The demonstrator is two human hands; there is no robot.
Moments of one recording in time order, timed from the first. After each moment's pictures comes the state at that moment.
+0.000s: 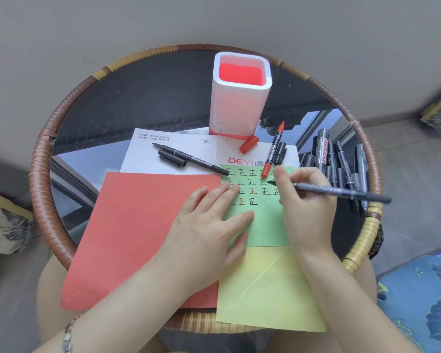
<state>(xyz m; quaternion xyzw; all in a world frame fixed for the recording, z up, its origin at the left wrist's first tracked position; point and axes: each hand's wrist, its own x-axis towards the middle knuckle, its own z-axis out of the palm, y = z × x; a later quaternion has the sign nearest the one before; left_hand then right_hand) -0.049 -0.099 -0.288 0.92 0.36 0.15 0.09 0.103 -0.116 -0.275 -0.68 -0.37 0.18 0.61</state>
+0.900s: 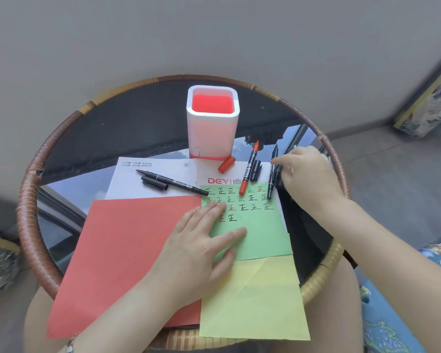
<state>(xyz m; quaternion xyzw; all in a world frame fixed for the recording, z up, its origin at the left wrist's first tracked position) -0.044 -0.098 -0.287 0.92 0.35 0.13 0.14 0.189 -0.078 -0.249 -0.76 -0.63 -0.06 0.15</state>
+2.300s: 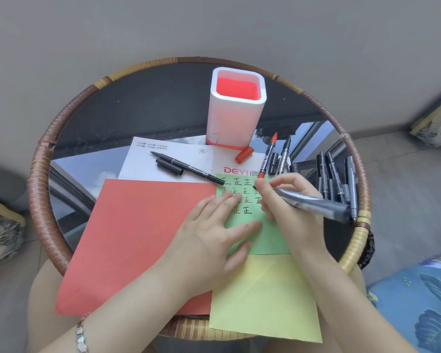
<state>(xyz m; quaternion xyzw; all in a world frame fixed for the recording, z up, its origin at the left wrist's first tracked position) -0.042 -0.099 -0.288 0.92 0.35 0.13 0.14 0.107 -0.116 -0.264 -0.64 -0.41 0.29 0.58</state>
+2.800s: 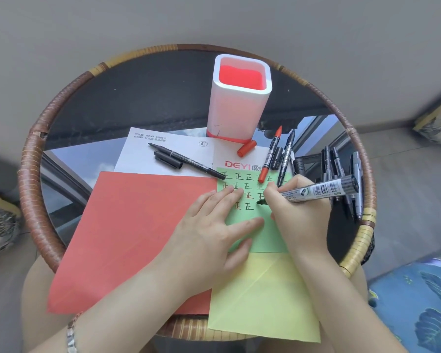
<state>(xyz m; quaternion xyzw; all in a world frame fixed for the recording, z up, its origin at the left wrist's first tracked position) -0.041 -0.099 -0.288 0.92 0.35 0.14 0.14 0.115 -0.111 -0.288 -0.74 -0.39 0.15 0.53</state>
